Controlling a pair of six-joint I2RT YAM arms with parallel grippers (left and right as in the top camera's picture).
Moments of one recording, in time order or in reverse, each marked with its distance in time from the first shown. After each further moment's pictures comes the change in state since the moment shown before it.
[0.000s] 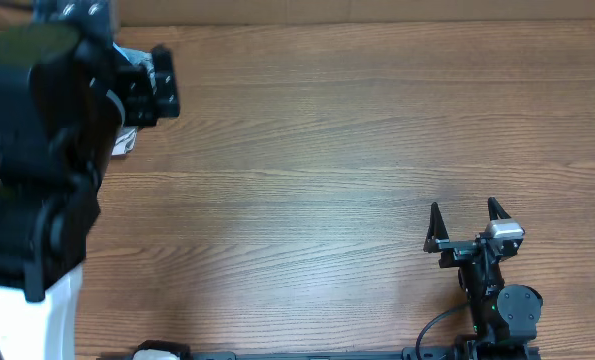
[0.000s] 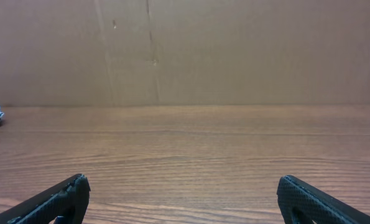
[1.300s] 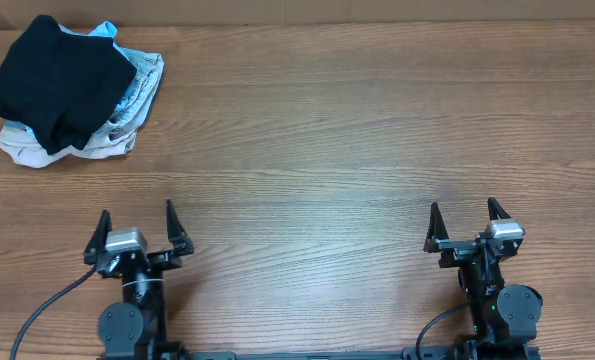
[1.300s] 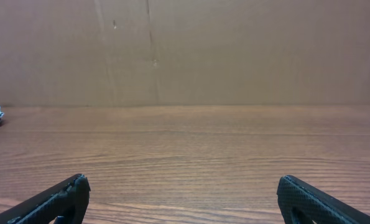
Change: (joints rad) left arm 0.194 -1.266 -1.818 1.017 0.090 0.018; right arm 0.000 0.000 0.000 0.000 -0.001 0.000
